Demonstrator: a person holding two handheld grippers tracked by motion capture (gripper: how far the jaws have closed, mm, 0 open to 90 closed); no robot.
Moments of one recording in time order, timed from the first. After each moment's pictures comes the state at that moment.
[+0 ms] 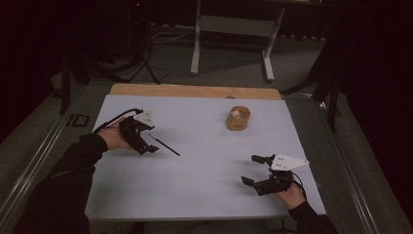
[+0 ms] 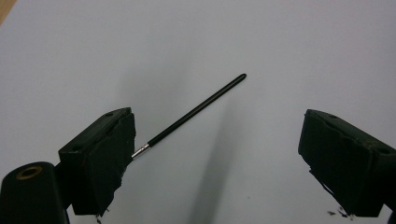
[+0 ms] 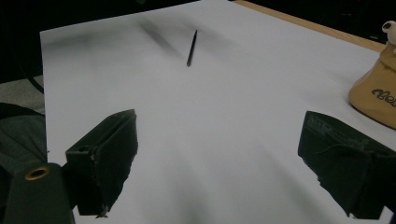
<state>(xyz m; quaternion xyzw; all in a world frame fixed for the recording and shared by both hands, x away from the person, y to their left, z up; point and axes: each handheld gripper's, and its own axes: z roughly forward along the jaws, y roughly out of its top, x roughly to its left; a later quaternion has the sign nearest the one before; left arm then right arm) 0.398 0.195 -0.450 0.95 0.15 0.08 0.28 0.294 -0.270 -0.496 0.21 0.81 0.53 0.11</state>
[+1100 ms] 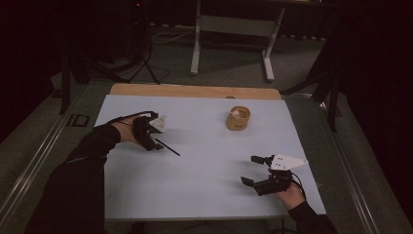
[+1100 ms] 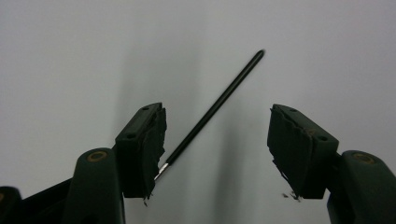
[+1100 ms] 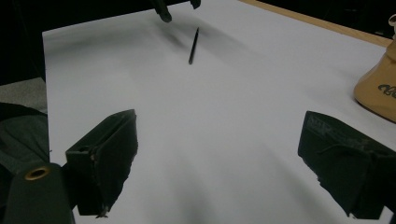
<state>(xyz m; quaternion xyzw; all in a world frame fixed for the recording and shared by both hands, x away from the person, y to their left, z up) 0.418 0.170 -0.472 0.97 0.03 0.10 0.21 0.295 -0.269 -0.498 0.22 0.82 0.53 0.10</state>
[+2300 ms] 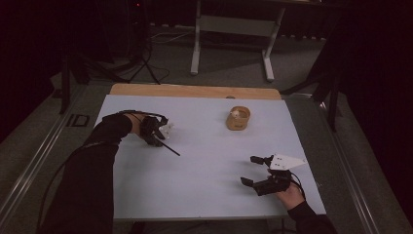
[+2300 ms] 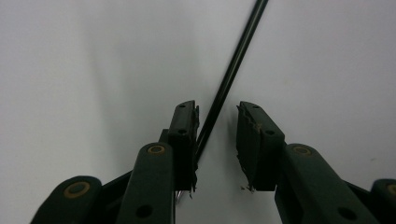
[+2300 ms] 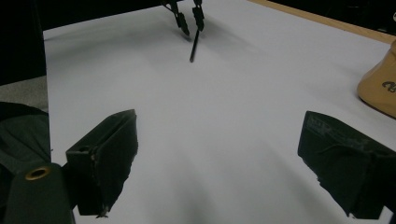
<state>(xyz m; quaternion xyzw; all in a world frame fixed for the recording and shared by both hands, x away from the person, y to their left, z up) 0.447 0.153 -0.499 0.99 -0.11 0.08 0.09 0.296 -0.268 -0.499 0.22 0.82 0.52 0.10</state>
